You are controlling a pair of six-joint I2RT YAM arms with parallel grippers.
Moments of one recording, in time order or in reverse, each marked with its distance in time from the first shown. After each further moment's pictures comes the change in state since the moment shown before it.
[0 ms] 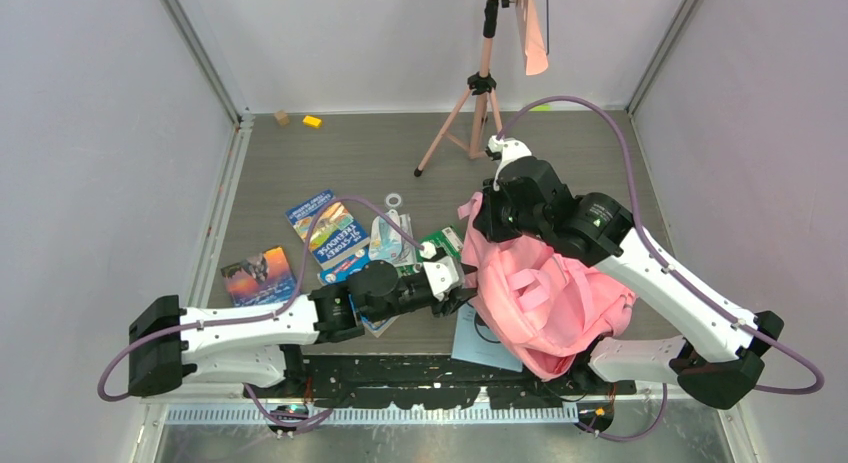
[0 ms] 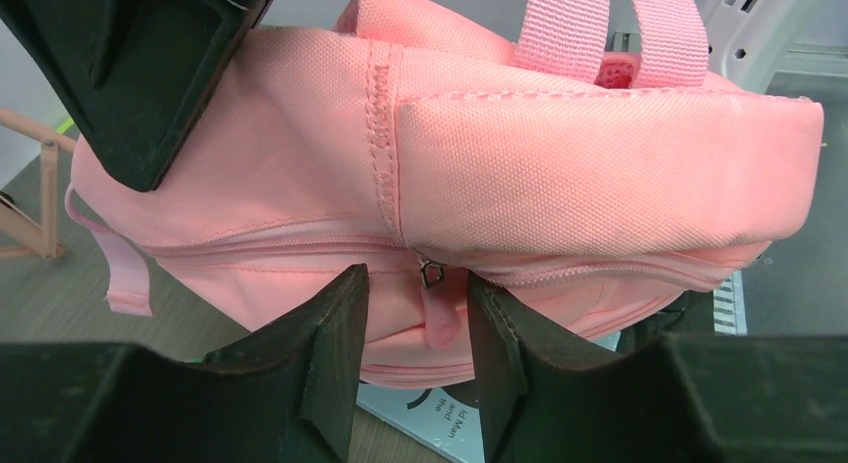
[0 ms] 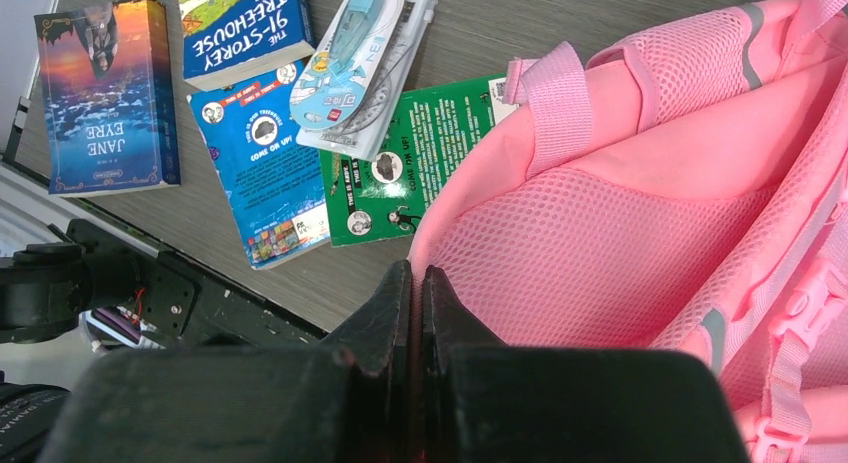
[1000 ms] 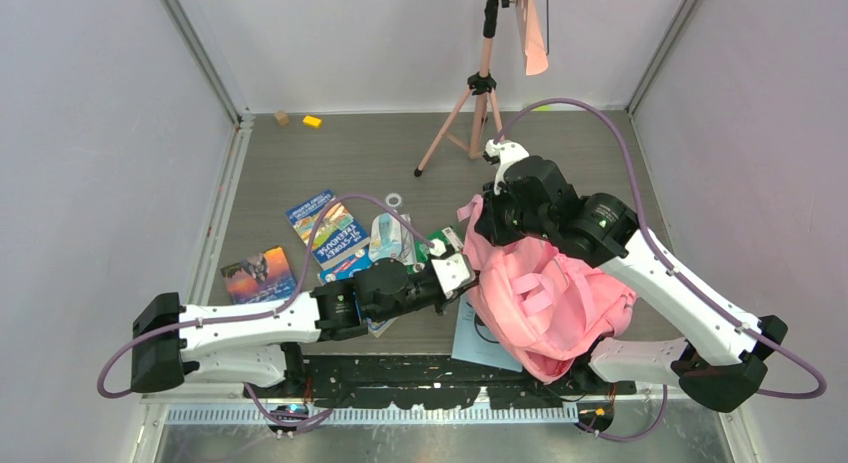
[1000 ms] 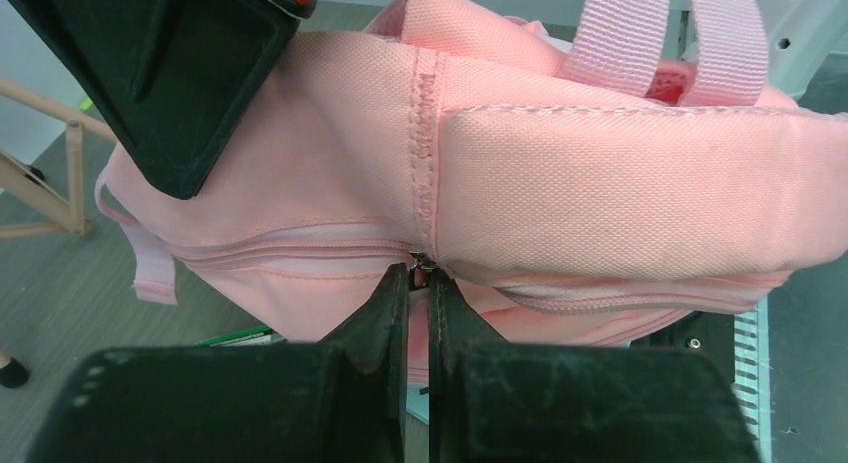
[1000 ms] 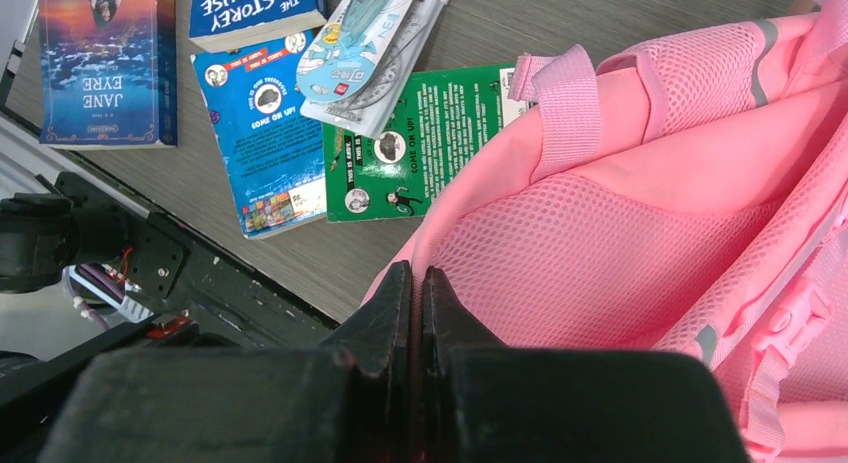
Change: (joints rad) left arm -0.013 0.031 0.082 -0.111 -0.074 0.013; right arm -0.013 -0.016 -0.004 -0.018 -0.069 -0.084
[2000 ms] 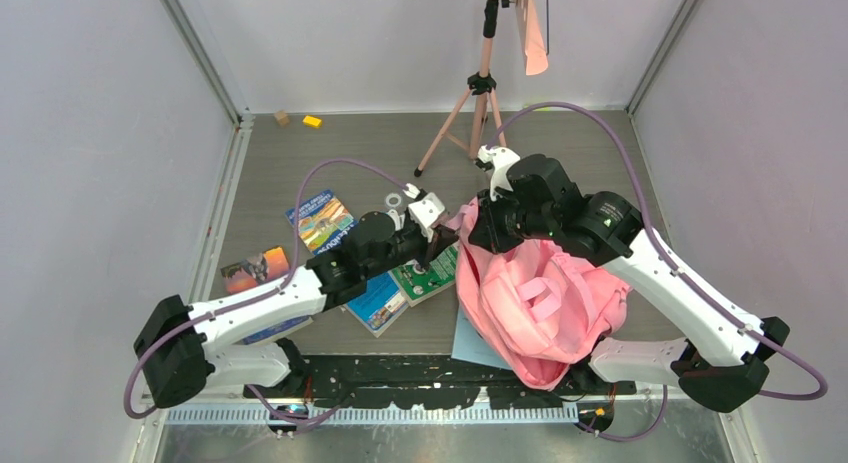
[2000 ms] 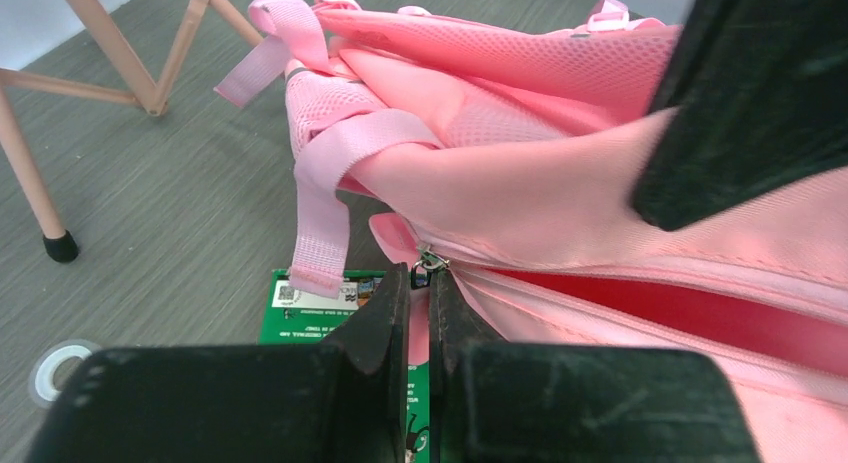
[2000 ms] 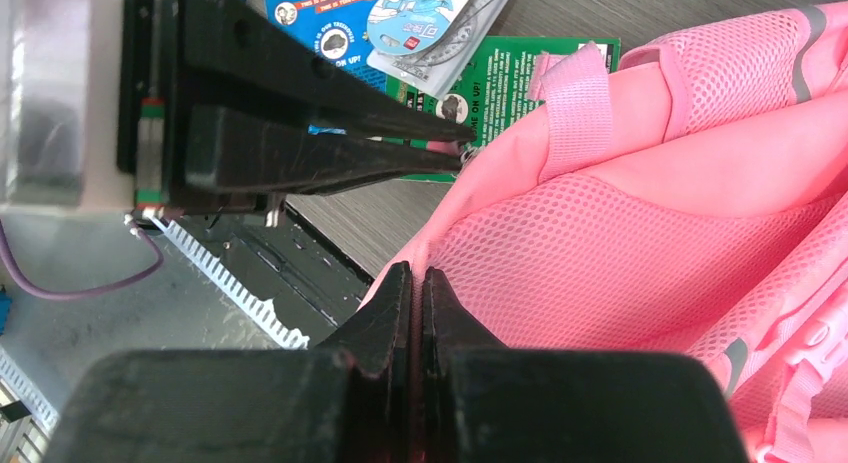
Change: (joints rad) left arm 0.318 0.051 0.029 -0.060 0.126 -0.134; right arm -0.006 0.000 0.025 -0.039 -0.179 -0.054
